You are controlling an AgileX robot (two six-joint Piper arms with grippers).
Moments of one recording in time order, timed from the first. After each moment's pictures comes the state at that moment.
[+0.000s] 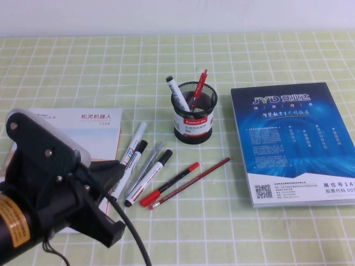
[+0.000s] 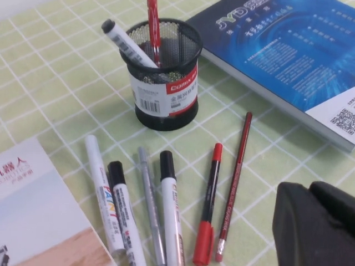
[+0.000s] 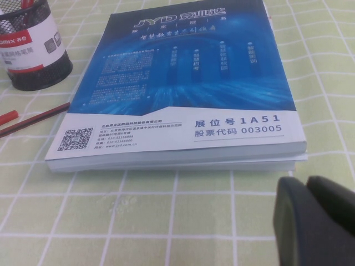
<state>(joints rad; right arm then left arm) 0.12 -0.01 0.03 0.14 0.38 0.03 -0.78 0.88 -0.59 0.29 0.30 -0.19</state>
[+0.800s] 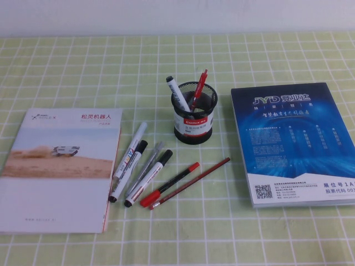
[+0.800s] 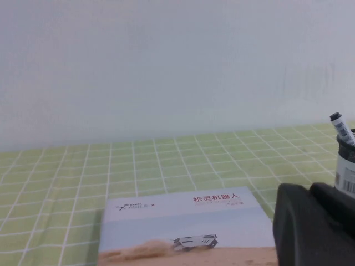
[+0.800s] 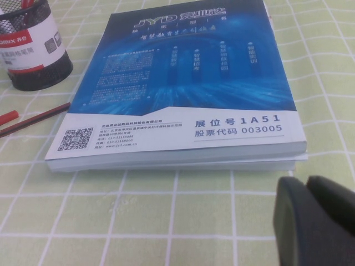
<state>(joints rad) 0.12 -0.01 0.03 0.14 0.38 0.03 -0.22 0.03 0.01 0.05 0.01 0.03</state>
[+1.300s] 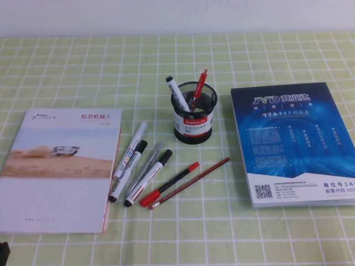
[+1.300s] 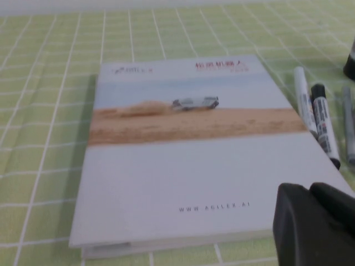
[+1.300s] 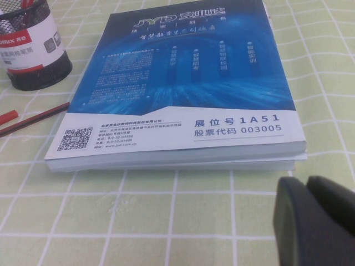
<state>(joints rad) 0.12 -0.01 0.03 0.14 0.38 0.03 -0.20 -0.01 0.02 0.02 0.34 0.03</state>
